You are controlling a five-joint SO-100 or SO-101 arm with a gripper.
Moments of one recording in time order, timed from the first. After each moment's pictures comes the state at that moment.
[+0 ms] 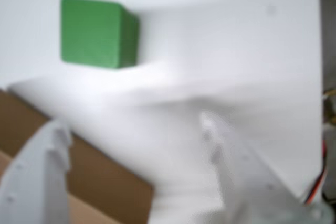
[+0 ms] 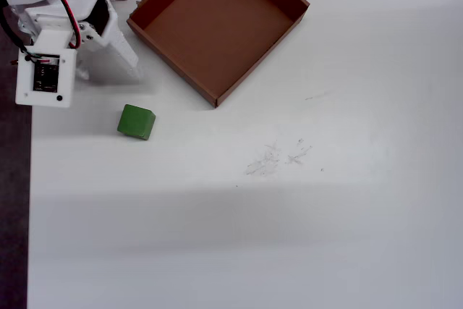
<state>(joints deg) -6.9 159.9 156.4 53.3 -42.6</state>
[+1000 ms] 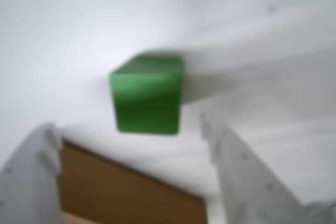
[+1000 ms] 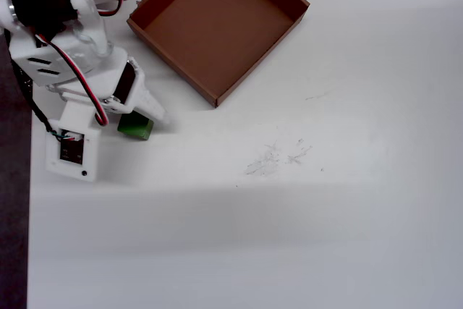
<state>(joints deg) -13.4 113.7 133.9 43.0 -30.1</state>
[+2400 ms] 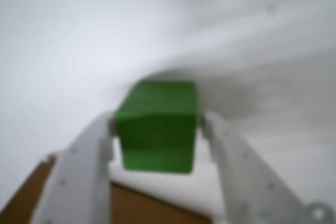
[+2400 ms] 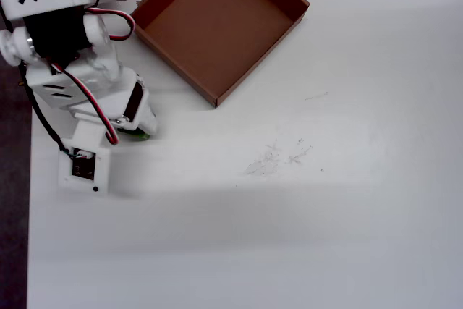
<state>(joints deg) -13.9 103.4 129.7 37.8 -30.1</state>
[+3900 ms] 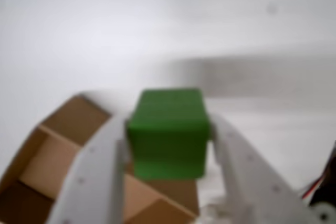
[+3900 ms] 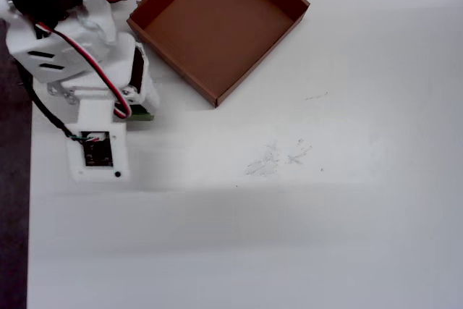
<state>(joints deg) -19.6 114.5 119.4 57.0 -41.2</state>
